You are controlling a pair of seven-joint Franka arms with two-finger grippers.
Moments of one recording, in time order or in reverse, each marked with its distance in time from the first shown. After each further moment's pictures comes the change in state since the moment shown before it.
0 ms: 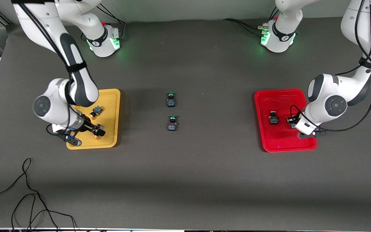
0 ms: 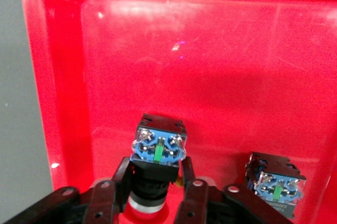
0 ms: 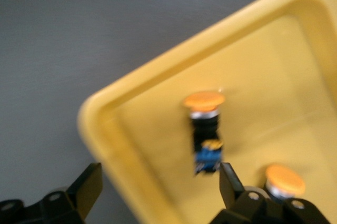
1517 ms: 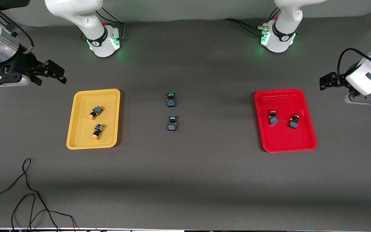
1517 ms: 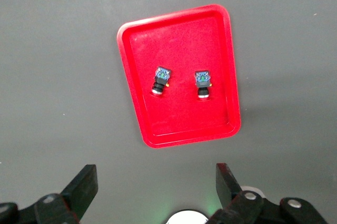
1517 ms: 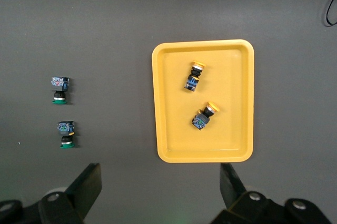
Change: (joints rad) left arm -0.378 -0.424 0.336 0.464 -0.255 -0.805 0.406; right arm -0.352 -0.534 0.383 0.234 -0.315 -0.661 -0.181
